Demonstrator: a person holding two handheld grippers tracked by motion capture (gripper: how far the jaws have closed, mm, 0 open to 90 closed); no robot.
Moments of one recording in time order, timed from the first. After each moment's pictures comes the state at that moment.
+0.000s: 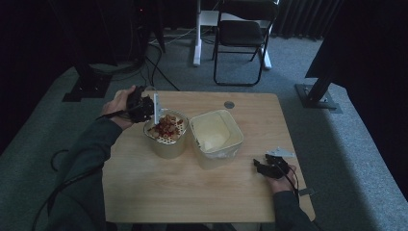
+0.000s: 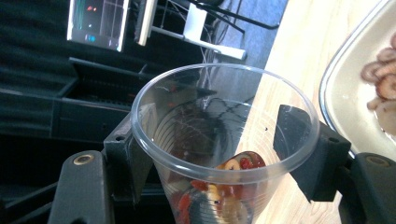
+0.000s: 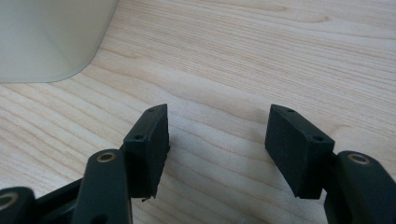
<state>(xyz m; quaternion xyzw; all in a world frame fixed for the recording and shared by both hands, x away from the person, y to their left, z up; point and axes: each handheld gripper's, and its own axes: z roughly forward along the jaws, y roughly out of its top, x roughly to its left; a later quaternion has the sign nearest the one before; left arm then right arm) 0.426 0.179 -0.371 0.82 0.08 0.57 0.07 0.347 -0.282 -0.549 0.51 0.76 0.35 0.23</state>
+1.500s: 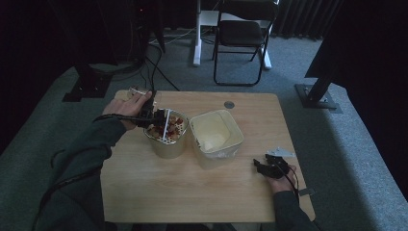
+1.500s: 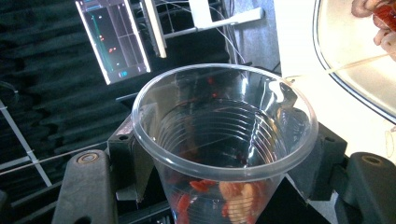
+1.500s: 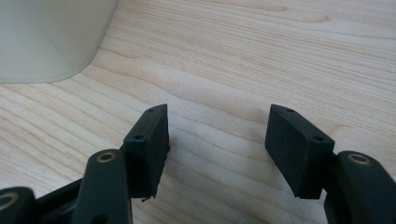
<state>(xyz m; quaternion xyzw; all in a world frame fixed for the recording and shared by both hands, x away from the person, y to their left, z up) 0.412 0.155 -0.384 0.78 -0.09 0.61 -0.10 0.347 -0.282 -0.549 0.51 0.76 0.35 0.23</state>
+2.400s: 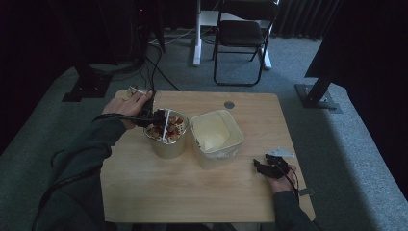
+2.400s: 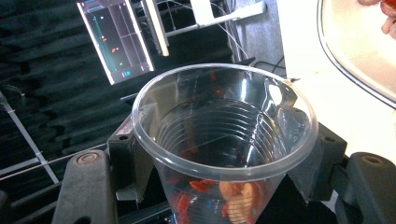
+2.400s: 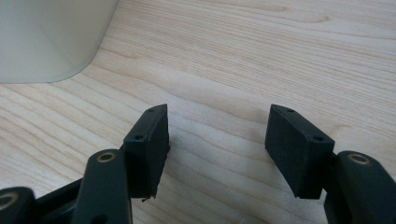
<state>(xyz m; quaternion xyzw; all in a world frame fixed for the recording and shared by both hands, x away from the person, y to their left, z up) 0.413 0.156 -0.384 0.78 -0.10 0.61 -0.11 0.347 -0.282 -0.549 0.51 0.76 0.35 0.23</state>
